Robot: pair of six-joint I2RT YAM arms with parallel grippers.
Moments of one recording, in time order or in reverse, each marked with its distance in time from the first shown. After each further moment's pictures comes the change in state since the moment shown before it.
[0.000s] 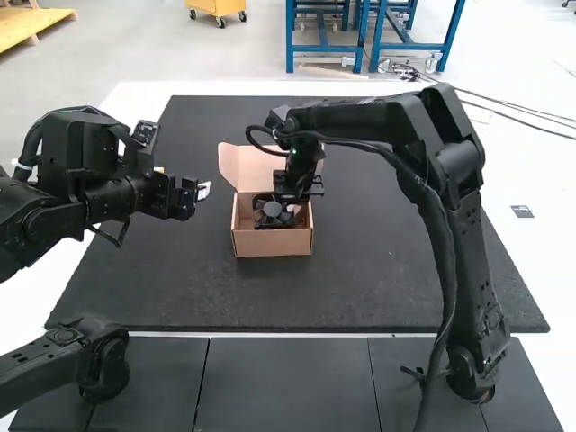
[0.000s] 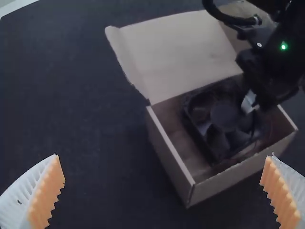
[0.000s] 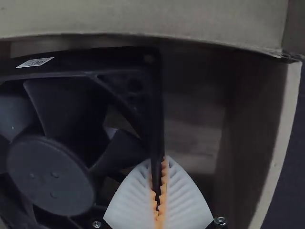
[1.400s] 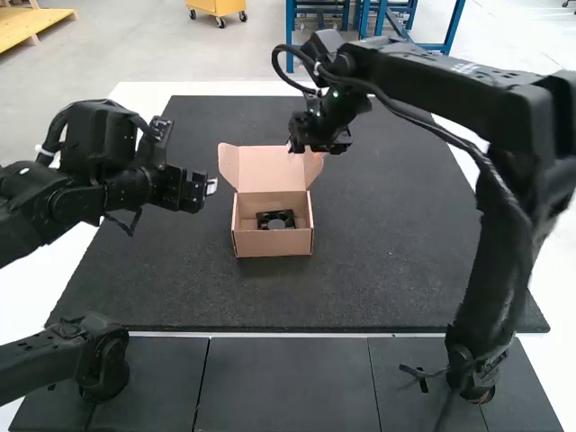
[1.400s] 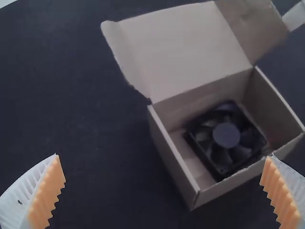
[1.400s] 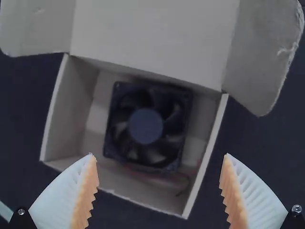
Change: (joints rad) left arm 0.019 0.145 0.044 0.041 -0.001 -0.001; right arm -0.057 -0.408 -0.077 0.002 -0.046 -0.214
